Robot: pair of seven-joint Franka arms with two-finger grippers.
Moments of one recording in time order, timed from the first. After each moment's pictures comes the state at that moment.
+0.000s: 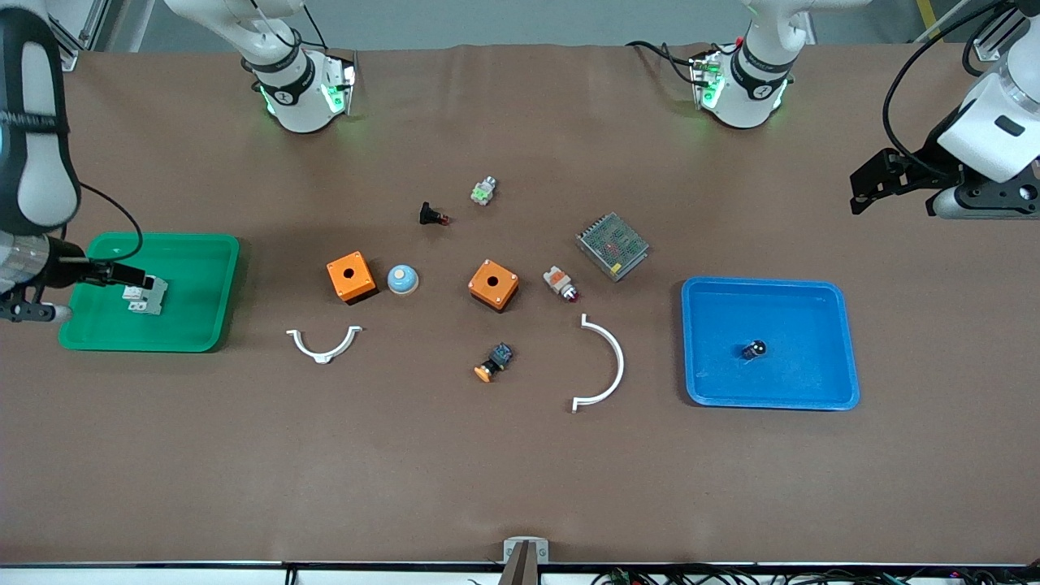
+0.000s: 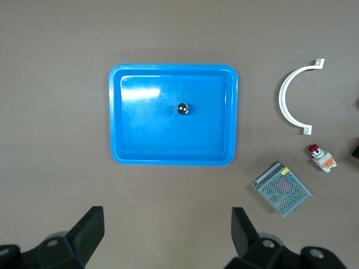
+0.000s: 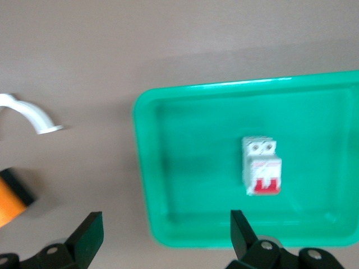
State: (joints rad) left arm -0.02 -0.05 -0.11 -1.62 0.00 1.60 -0.08; right arm 0.06 0.16 -0.39 -1.95 0.13 1.95 -0.27
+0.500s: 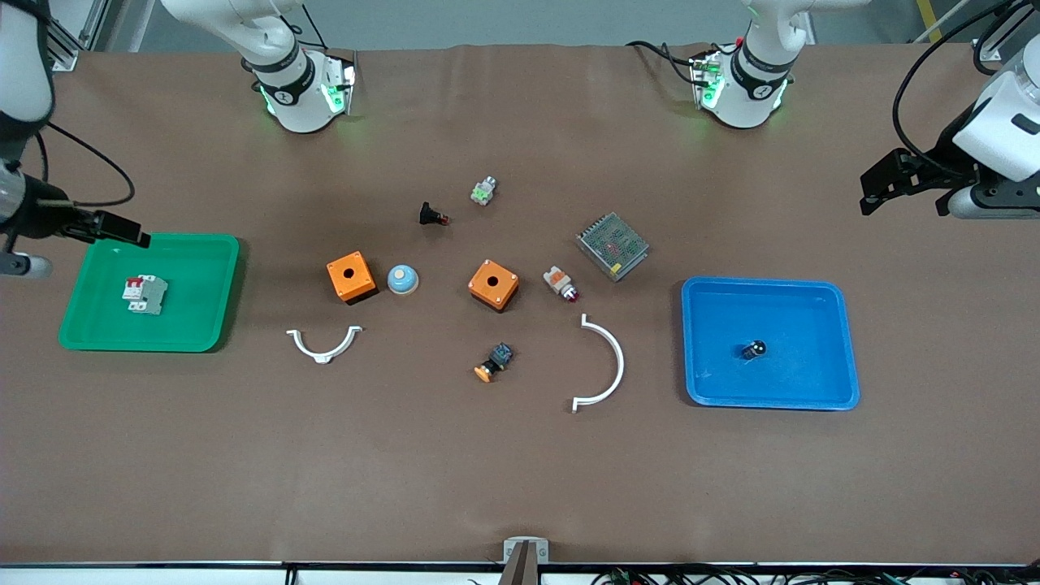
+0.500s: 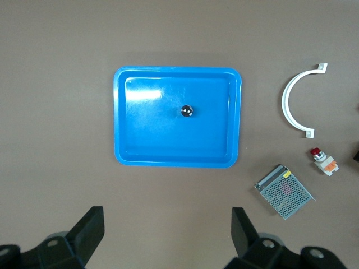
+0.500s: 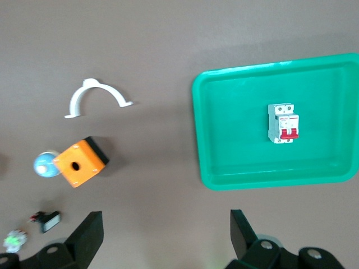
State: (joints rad) left arm -0.01 -0.05 -0.10 -1.61 0.00 1.60 -0.08; right arm 0.21 -0.02 -0.38 -1.80 0.06 1.65 -0.05
